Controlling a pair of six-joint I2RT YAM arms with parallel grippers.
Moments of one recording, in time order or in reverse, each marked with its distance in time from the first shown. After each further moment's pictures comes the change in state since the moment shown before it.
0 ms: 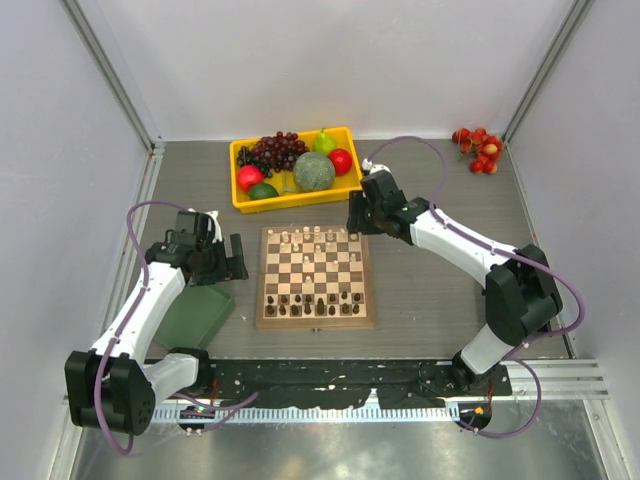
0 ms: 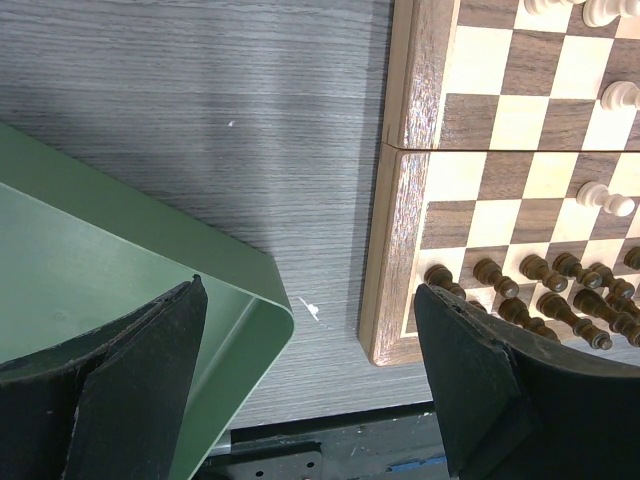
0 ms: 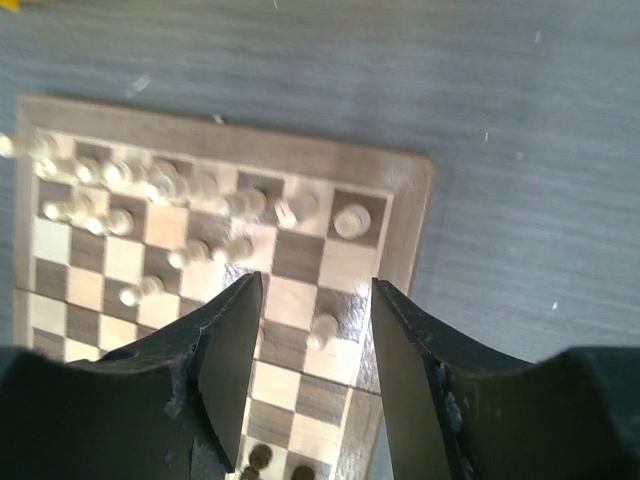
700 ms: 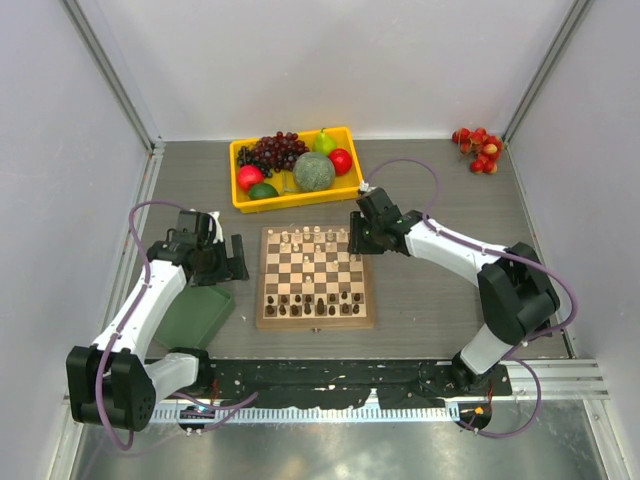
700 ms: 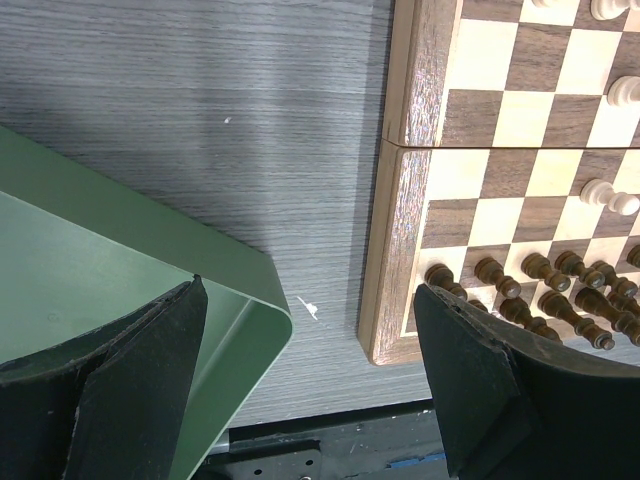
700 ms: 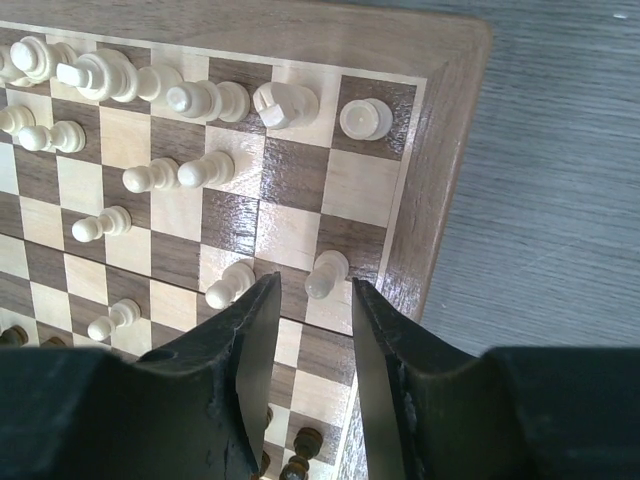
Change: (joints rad) left arm 0.000 0.021 0.000 0.001 0.009 0.000; right arm 0.027 -0.003 -0.150 0.002 -0.079 0.076
